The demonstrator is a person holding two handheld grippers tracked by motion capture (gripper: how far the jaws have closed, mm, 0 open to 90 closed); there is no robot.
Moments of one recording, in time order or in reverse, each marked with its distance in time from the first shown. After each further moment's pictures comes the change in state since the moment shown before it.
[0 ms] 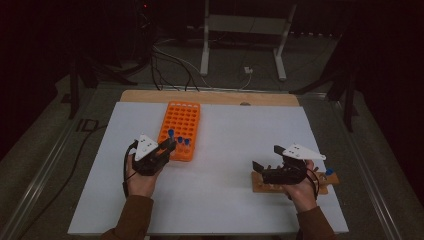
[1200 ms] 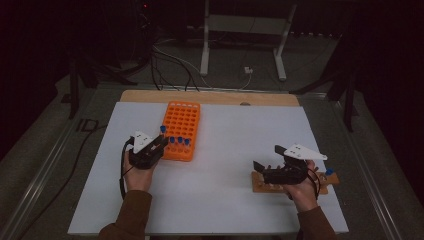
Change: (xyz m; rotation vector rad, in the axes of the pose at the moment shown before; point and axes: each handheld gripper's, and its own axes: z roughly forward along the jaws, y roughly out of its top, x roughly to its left) left arm 0.028 -0.015 0.019 0.043 0.091 -0.042; right arm -0.002 -0.001 -0.002 -0.006 0.003 0.004
